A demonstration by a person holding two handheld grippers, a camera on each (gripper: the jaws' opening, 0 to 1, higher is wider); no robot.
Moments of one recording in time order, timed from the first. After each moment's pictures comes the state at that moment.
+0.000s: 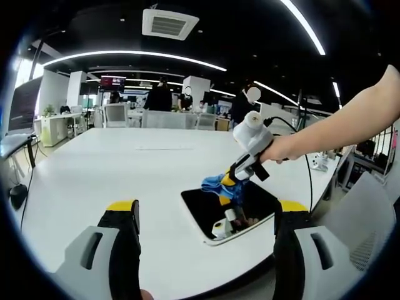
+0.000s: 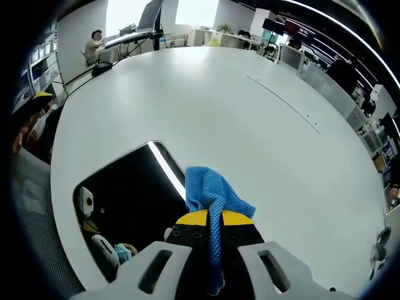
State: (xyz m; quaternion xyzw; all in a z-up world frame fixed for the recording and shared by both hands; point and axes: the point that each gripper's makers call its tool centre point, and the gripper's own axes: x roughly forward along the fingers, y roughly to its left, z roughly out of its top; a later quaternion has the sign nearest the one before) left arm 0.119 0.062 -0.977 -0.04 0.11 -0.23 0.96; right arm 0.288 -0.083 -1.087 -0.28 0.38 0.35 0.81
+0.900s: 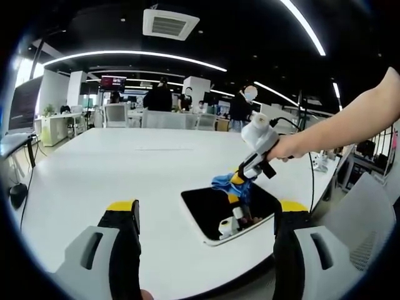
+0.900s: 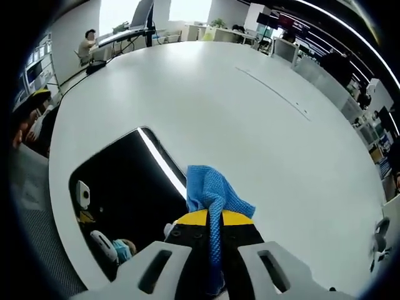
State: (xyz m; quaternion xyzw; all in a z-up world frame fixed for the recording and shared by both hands) left arm 0.120 0.062 -0.978 -0.05 0.11 -0.23 0.96; right arm 0.291 -0.121 -1.088 -0.27 0.40 0.33 0.81
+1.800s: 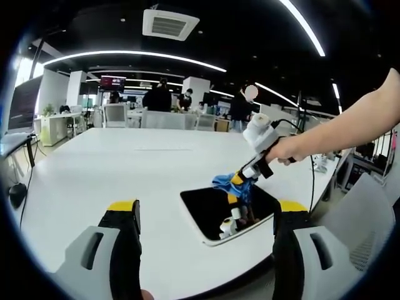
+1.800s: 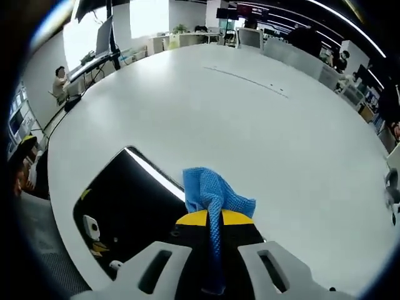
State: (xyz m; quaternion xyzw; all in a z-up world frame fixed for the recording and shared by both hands) left arm 0.120 0.061 -0.977 -0.05 0.11 -0.24 0.96; right arm 0.280 -0.121 -1.085 -0.17 0.42 0.26 0.85
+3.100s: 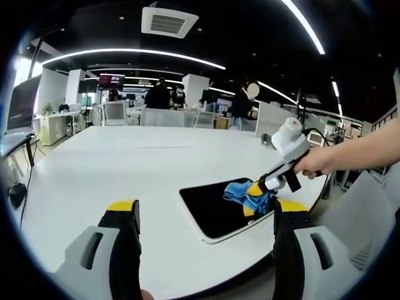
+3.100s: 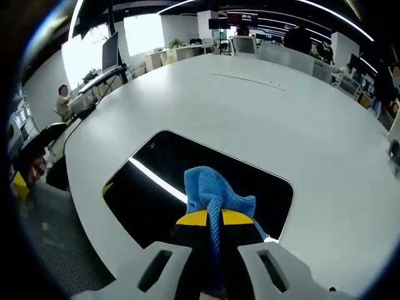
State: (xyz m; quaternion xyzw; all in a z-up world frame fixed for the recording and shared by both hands) left arm 0.119 0.061 -0.980 -0.04 0.12 -0.24 0.96; right arm 0.199 -0.119 -1.083 -0.10 0.40 0.27 0.87
